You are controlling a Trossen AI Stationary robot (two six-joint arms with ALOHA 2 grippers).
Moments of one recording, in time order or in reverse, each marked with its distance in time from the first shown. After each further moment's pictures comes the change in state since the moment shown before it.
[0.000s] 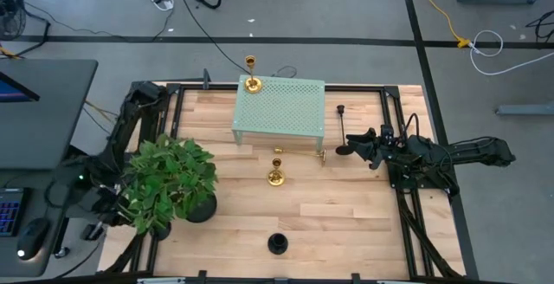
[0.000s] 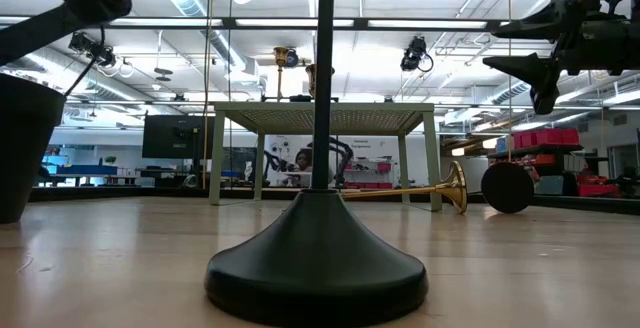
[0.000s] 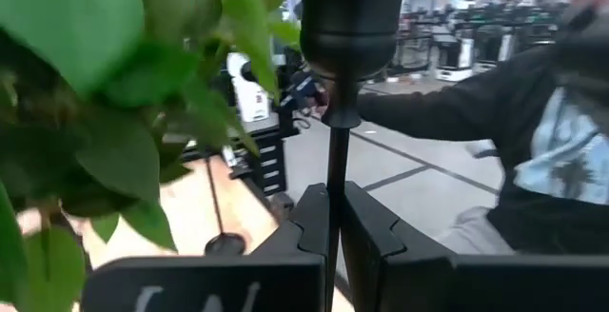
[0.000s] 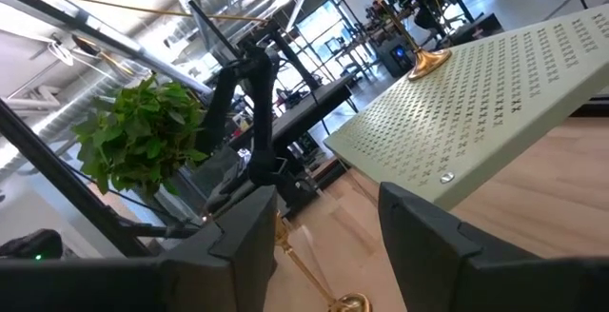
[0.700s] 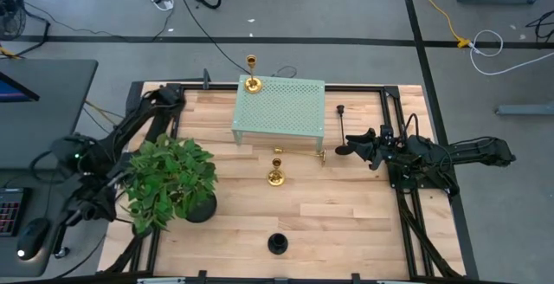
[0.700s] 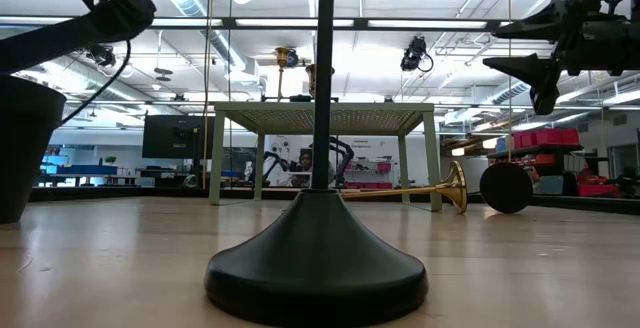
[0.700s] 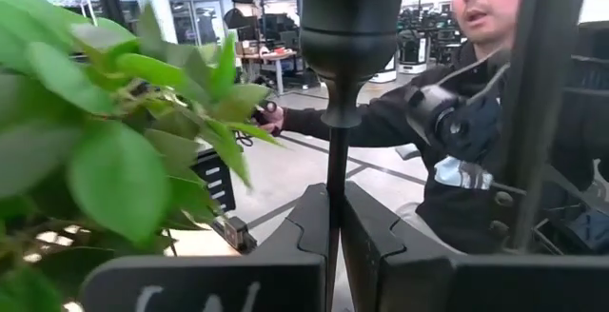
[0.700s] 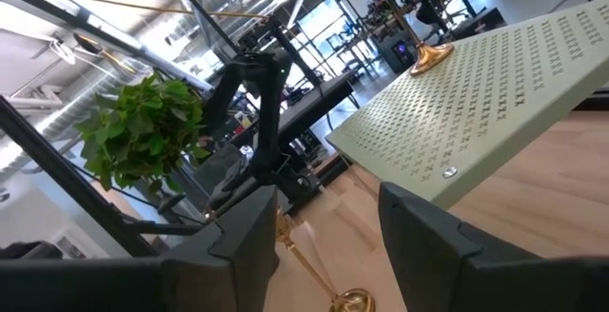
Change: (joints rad) left arm -0.210 -0.133 0.091 0.003 -0.002 0.254; right arm 0.000 0.000 0.000 -0.006 -0.009 0.012
